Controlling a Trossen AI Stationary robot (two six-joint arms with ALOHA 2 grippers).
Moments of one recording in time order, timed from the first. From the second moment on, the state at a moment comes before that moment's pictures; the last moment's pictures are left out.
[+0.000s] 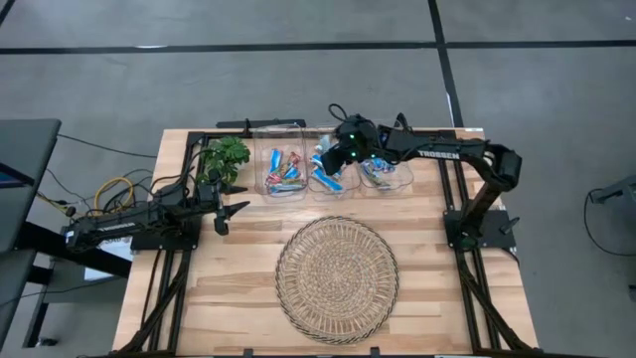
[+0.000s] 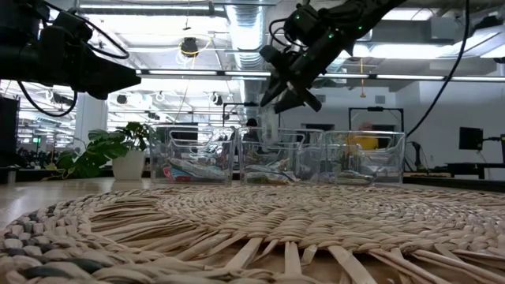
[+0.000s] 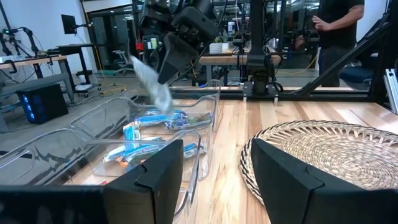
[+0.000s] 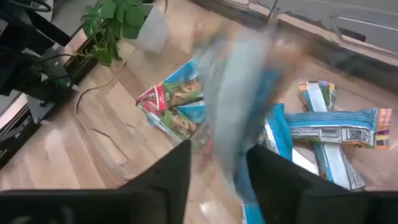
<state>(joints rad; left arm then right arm) 0.21 0.03 0.01 0.03 -0.01 0.06 -0.40 1.70 1.26 -0.28 -0.07 0.47</state>
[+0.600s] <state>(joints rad) 0.21 0.03 0.01 0.03 -0.01 0.06 -0.39 1.58 1.26 -0.27 -0.08 0.47</state>
